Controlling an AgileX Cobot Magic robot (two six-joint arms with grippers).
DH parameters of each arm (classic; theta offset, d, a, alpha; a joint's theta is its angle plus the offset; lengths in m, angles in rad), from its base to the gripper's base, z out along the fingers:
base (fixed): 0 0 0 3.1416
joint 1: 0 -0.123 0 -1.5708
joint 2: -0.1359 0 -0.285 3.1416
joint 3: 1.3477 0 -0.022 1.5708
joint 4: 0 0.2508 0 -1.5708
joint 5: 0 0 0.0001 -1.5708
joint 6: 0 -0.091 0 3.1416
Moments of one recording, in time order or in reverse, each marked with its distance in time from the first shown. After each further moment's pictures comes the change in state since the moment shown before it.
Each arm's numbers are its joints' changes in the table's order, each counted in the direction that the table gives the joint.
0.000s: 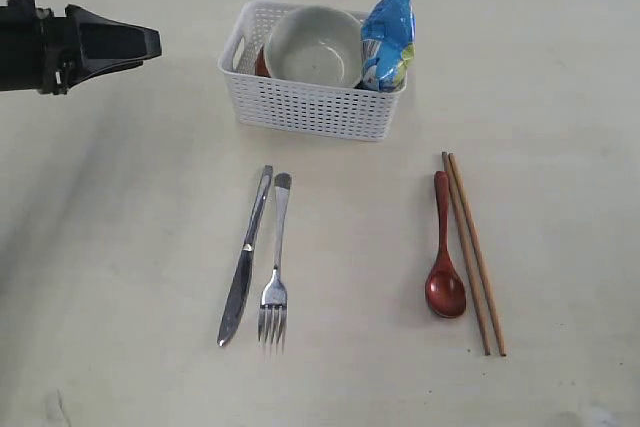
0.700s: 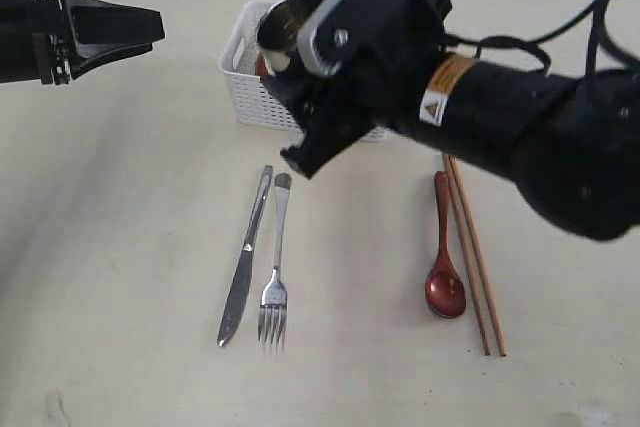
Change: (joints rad) left arm 0.000 0.000 -0.002 -0.029 -0.126 0.008; right arm -0.068 0.508 1.334 -0.109 -1.335 0.105
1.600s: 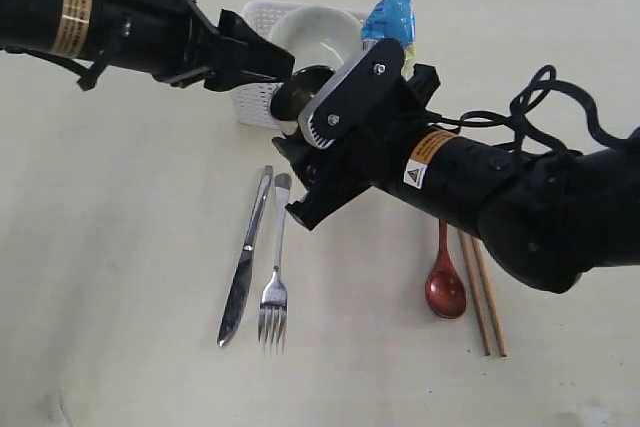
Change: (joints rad) left arm 0.490 0.105 -0.198 0.312 0.540 0.331; right arm -0.030 -0.169 0.103 0.105 -0.188 0.026
